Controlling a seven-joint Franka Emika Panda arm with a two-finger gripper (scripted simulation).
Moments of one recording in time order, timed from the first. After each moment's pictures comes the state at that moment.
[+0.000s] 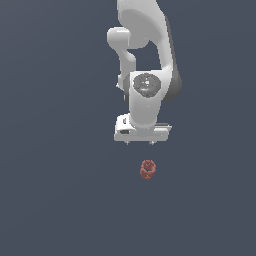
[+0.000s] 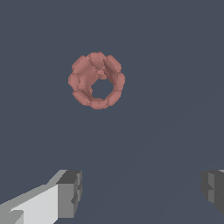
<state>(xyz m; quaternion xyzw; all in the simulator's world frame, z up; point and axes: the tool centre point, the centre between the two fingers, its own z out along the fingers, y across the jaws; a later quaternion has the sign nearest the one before) 0.013 0.050 0.143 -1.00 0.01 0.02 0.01</state>
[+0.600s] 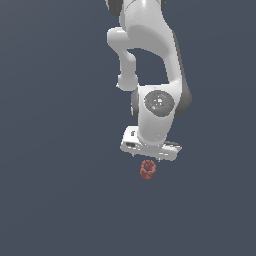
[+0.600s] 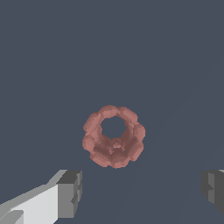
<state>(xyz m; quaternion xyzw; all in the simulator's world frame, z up) 0.068 0.073 0.127 -0.99 0.11 0.01 0.00</state>
